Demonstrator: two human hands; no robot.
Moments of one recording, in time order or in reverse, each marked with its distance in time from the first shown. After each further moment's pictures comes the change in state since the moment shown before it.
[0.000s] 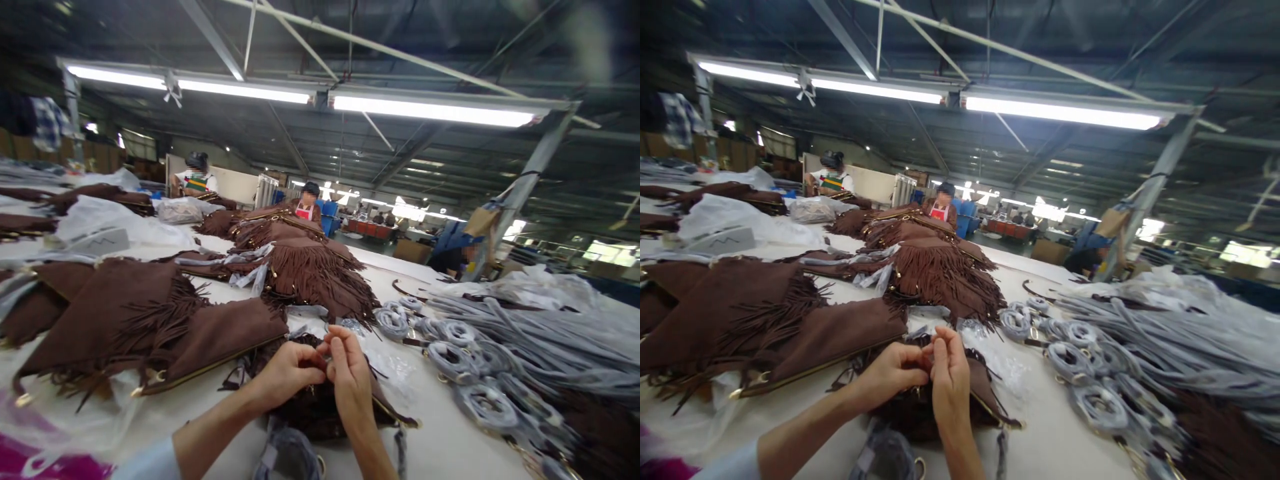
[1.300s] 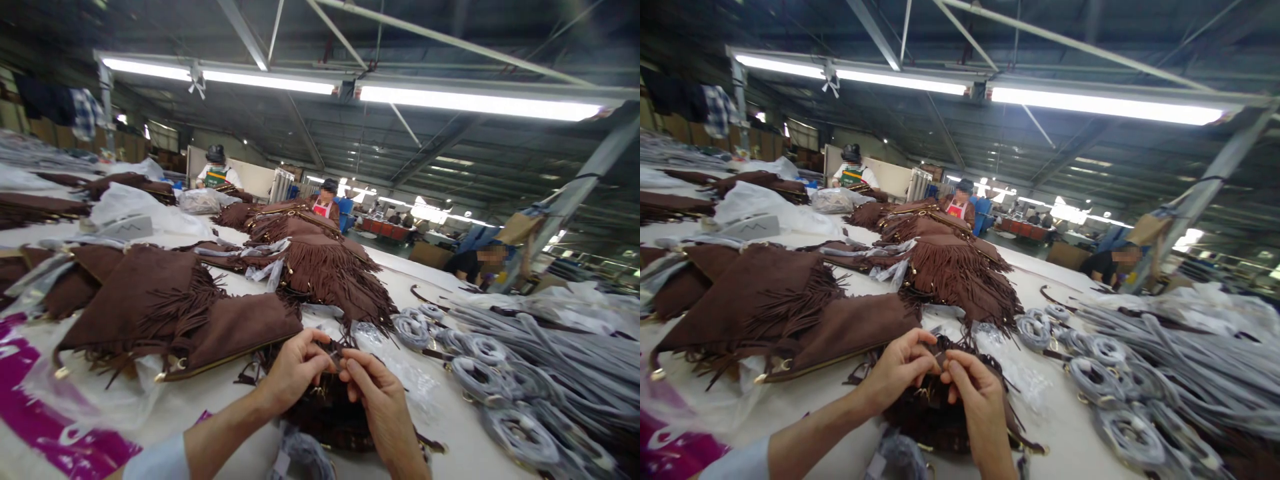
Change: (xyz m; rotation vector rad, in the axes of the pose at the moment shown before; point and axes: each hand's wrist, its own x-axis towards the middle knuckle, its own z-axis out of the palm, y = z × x) left_hand -0.008 -0.010 -0.008 -0.175 0.249 0.013; right_hand -0.002 0.014 -0.023 0.121 -0.151 0.232
